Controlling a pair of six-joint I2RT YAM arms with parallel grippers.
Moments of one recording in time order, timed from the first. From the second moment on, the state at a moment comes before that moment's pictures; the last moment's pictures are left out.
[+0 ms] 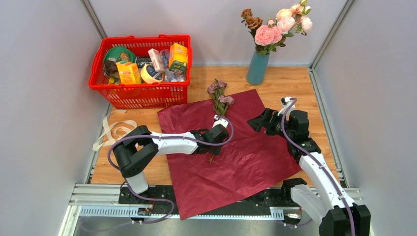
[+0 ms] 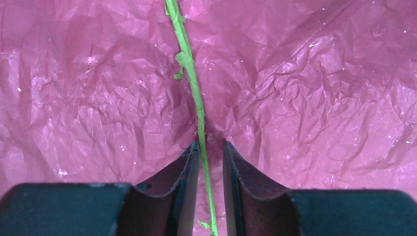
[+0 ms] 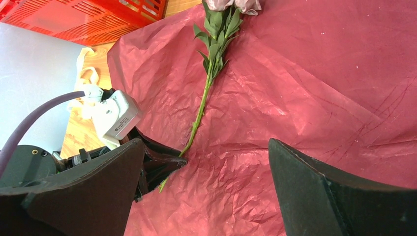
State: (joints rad) left arm -1.05 1.73 0.96 -0.21 -0.25 -0.55; right arm 0.15 0.86 0.54 -0.08 -0.44 0.52
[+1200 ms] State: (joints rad) left arm -1.06 1.37 0.76 -0.17 -0.17 -0.59; right arm 0.25 1.17 0.32 0.48 -0.59 0.89
